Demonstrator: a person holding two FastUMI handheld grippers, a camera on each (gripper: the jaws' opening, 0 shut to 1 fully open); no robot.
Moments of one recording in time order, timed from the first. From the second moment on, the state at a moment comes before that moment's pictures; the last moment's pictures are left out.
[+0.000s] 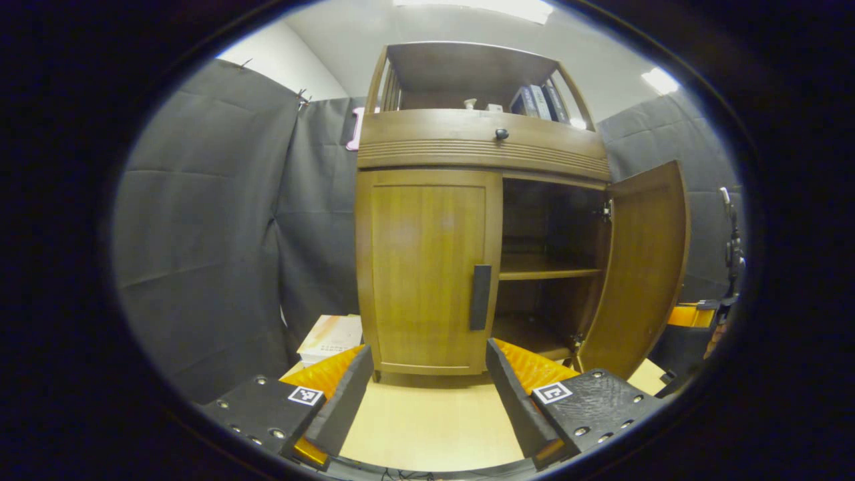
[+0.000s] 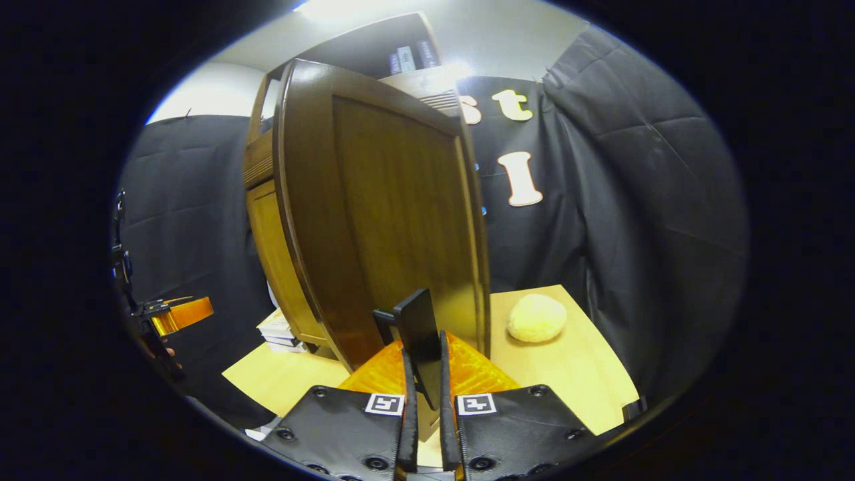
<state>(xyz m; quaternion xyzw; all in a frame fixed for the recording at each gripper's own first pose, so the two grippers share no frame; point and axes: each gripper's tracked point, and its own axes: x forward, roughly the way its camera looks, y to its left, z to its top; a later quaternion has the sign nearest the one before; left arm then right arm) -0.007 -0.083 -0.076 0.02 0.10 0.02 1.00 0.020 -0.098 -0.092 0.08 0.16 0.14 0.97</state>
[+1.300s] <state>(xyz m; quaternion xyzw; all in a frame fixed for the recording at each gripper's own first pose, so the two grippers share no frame) 0.004 -0.109 -0.041 0.06 0.08 0.09 0.99 -0.022 -0.192 -0.083 0.04 0.14 0.12 0.98</state>
